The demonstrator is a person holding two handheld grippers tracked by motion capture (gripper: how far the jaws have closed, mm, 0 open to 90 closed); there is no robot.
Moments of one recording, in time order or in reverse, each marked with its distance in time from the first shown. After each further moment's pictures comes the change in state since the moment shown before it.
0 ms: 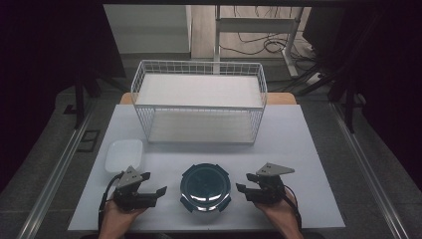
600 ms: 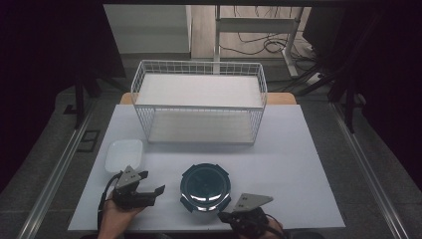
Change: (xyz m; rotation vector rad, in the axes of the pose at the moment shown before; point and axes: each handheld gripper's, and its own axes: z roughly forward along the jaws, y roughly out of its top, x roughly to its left) left arm 0.006 -0.004 0.001 -0.021 0.037 0.017; right arm 0.090 -0.022 -0.001 0.102 0.221 -0.173
